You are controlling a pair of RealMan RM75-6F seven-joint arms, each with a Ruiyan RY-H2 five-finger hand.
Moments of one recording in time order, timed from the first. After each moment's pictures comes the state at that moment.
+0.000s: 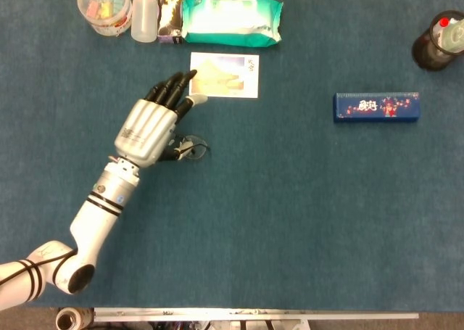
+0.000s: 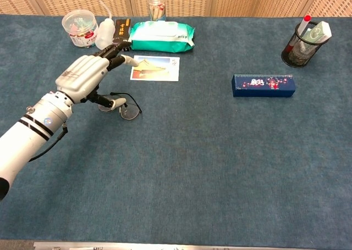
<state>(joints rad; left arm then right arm) -0.56 -1.73 -0.08 -1.24 1.49 1.19 0.06 0.03 -1.06 0.03 -1.53 -1.69 1.70 0.30</state>
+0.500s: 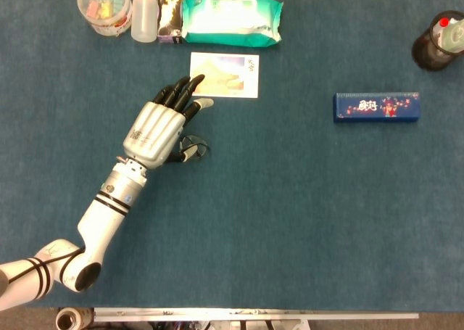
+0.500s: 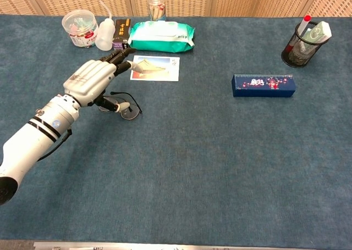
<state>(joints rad) -0.57 -1.77 -0.08 -1.19 1.48 1.16 0.08 0.03 -1.06 0.03 -1.52 -1.69 1.70 0.31</state>
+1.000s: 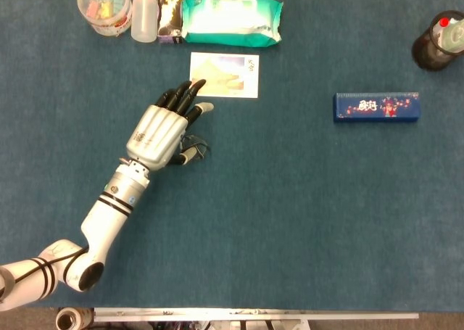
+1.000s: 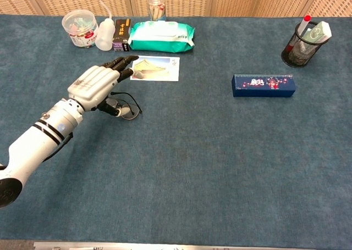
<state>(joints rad) -0.58 -1.80 -0.07 -1.14 1.47 1.14 0.11 0.03 -1.06 0.03 -1.52 -1.70 1.71 0.31</state>
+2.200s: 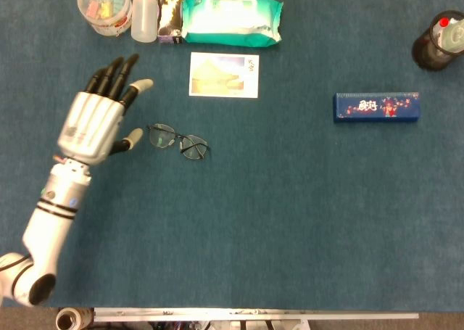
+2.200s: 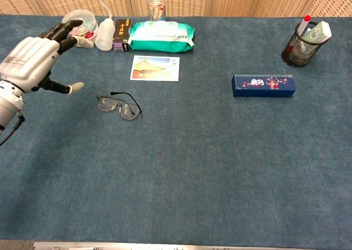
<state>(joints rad) -0.46 -1.52 -0.08 -1.39 1.48 1.33 0.15 0.03 -1.06 0.03 -1.52 -1.70 1.71 0.31</state>
